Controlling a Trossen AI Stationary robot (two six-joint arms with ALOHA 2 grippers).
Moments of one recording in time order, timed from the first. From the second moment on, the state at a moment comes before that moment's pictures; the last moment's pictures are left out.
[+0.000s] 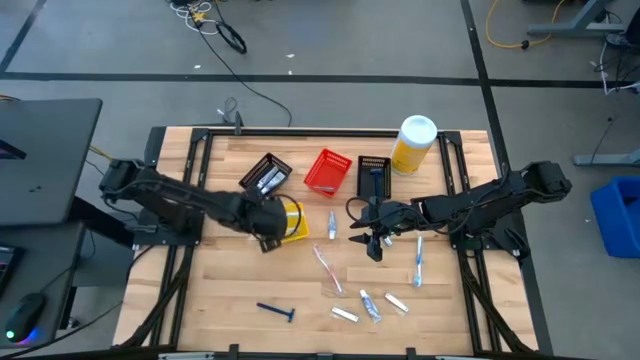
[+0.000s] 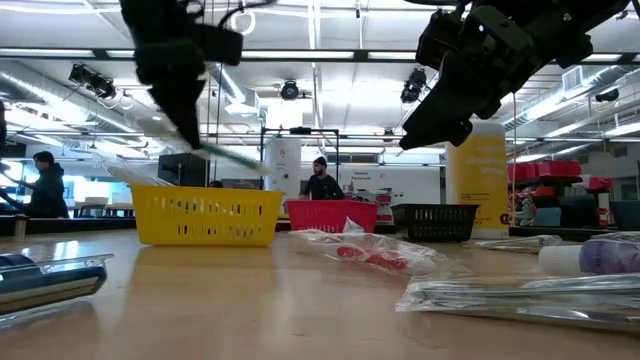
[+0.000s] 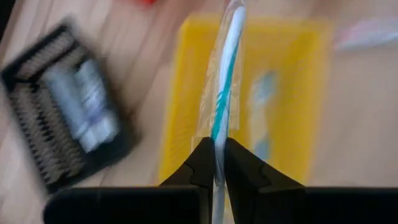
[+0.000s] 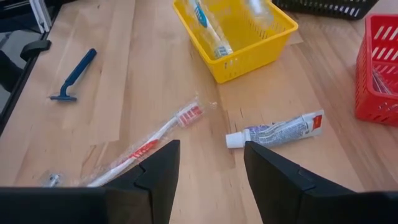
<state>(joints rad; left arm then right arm) -0.21 1.47 1.07 -0.92 -0.41 -0.54 0.15 1.36 0.66 0.07 0.08 0.30</state>
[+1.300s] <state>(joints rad) -0.14 1.49 1.04 -0.76 -0.29 -0.28 0.15 1.36 0.66 0.07 0.08 0.28</state>
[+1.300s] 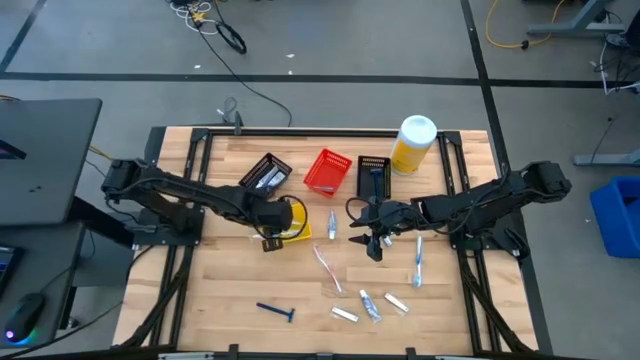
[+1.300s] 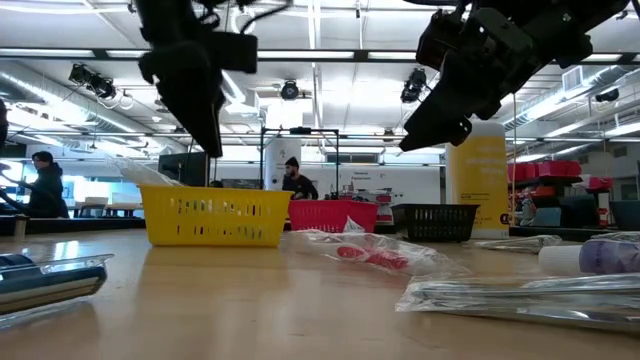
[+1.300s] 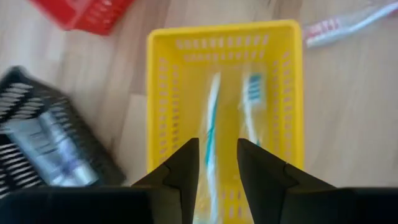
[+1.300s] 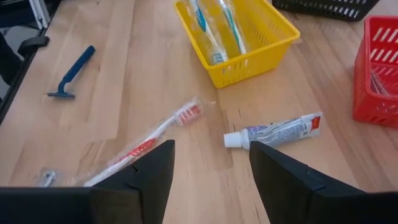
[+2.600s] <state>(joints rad) -0.30 1.41 0.66 0.02 -0.24 -0.20 0.23 1.36 0.66 -0.24 0.18 0.54</state>
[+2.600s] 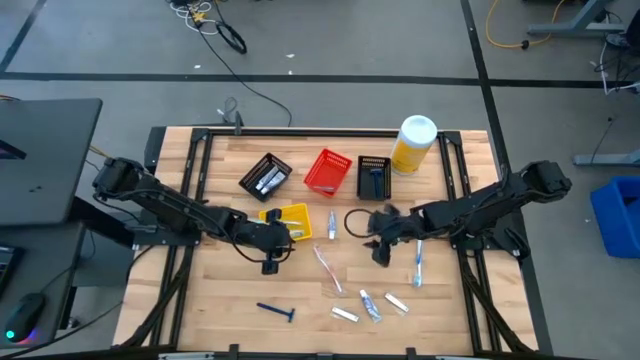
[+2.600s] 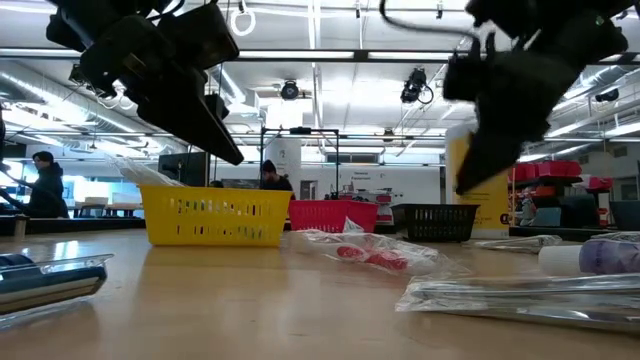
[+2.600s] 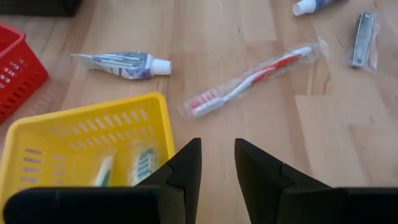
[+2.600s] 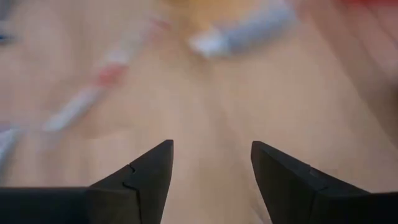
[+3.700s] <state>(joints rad) -0.30 1.41 0.66 0.03 -0.25 -0.23 0.24 1.44 0.48 -0.24 0.27 0.73</state>
